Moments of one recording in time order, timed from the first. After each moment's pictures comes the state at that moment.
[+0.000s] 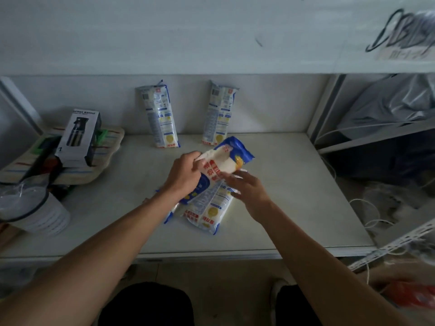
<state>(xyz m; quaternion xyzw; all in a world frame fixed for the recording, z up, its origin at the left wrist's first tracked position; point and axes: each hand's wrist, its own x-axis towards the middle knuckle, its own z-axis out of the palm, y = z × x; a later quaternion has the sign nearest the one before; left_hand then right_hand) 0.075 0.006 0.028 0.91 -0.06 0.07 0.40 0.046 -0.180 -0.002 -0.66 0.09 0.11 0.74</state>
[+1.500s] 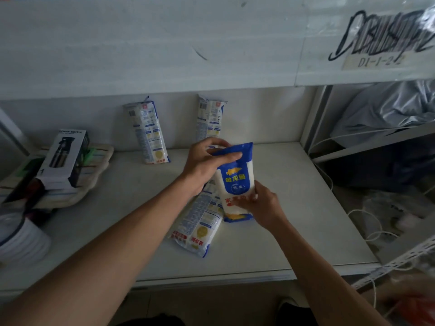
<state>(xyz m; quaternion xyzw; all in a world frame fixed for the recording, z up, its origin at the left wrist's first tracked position) 0.111 -0.073 0.075 0.72 -0.05 -0.01 0.69 0.060 -0.243 -0.024 -0.82 0.04 0.00 0.57</state>
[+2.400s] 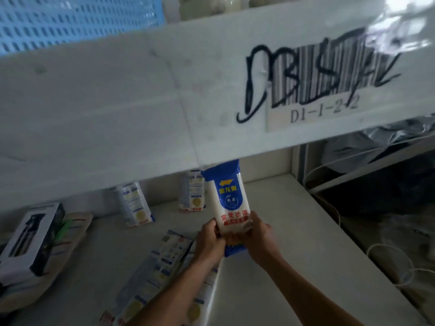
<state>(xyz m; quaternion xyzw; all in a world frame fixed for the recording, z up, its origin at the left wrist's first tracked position) 0.165 -0.121 -0.051 0.88 -0.01 -0.03 0.47 0.131 -0.262 -0.059 -0.82 0.05 -0.08 0.56</state>
